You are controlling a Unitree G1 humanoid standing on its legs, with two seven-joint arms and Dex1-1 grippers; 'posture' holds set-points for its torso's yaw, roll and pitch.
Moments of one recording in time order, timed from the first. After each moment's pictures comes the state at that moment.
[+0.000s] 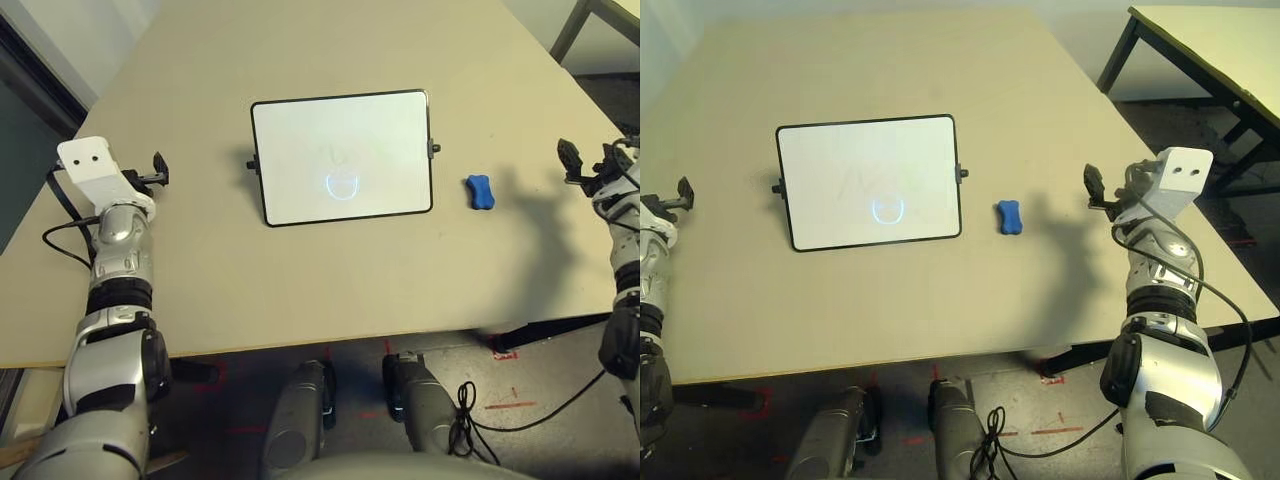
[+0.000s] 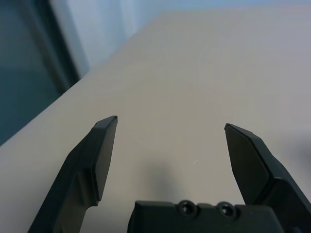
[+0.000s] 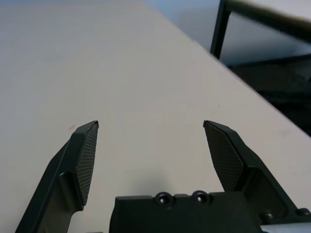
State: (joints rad) left arm -0.76 0.63 0.33 0.90 -0.17 -0.13 -0.21; right arm -0.83 -0.68 -0.37 0.89 0.27 0.11 0.40
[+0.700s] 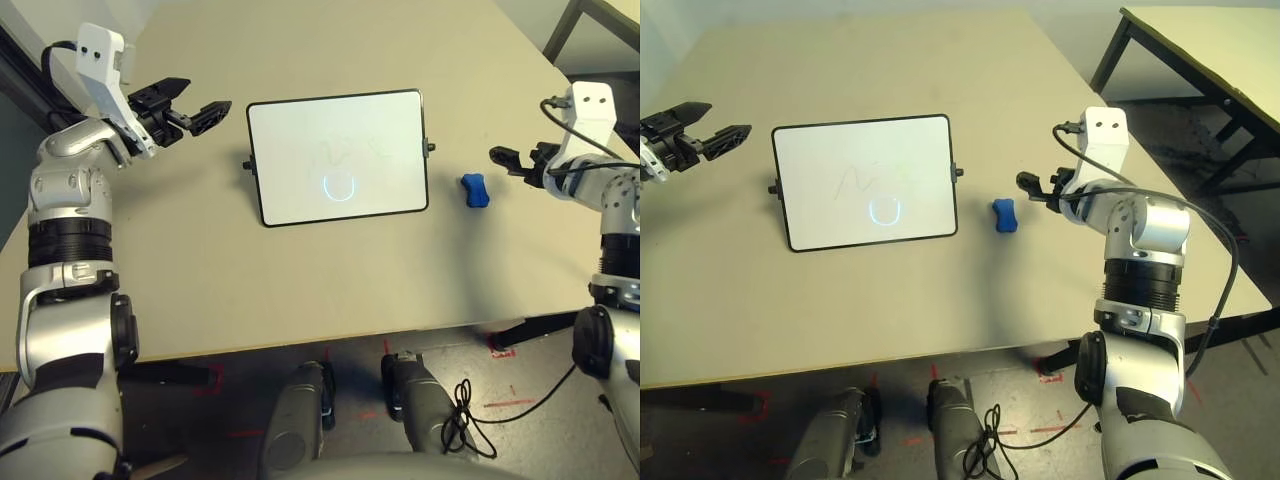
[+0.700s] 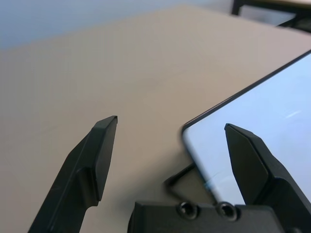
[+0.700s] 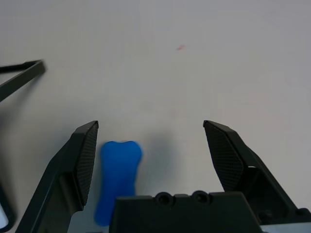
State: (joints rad) left arm -0.88 0.70 0.20 0.46 -0.32 0.35 -0.80; right arm -0.84 -0.53 -0.23 0.23 0.33 1.07 0.22
